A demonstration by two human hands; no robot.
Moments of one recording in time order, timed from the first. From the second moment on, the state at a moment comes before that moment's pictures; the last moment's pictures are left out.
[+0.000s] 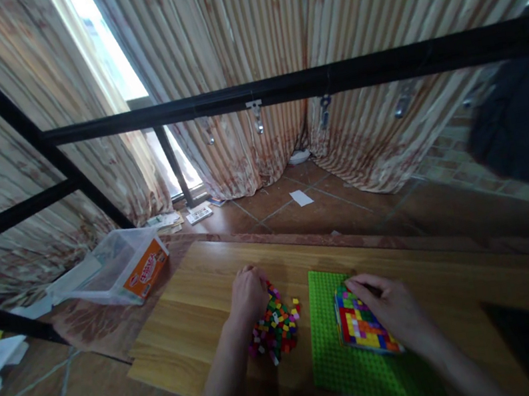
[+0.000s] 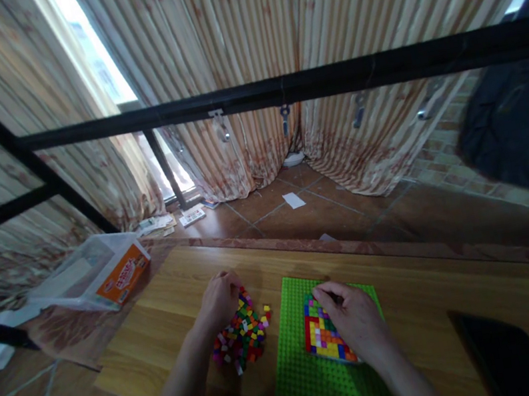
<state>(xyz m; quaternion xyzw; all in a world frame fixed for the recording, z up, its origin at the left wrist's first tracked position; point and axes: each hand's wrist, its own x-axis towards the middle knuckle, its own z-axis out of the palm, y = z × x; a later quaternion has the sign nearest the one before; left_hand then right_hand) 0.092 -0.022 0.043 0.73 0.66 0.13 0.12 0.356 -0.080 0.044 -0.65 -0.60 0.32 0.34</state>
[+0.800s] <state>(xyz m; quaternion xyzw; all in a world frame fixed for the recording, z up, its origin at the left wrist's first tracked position) 0.097 -0.023 0.052 0.72 0.63 0.23 0.15 0.352 -0.079 0.047 -0.63 -0.59 0.31 0.39</state>
